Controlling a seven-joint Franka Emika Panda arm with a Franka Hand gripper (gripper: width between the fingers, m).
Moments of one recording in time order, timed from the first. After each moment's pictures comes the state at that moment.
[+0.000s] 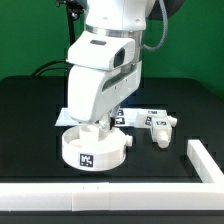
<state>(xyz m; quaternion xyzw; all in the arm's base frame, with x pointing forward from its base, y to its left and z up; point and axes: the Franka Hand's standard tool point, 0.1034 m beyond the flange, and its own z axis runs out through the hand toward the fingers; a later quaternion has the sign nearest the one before) 0.549 -0.010 0.064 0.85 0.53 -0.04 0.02</state>
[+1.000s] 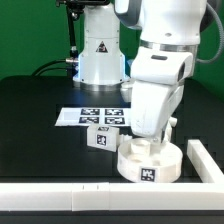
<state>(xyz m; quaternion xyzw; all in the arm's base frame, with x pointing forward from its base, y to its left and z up) 0.560 0.082 0.041 0.84 0.55 -0.01 0.02</state>
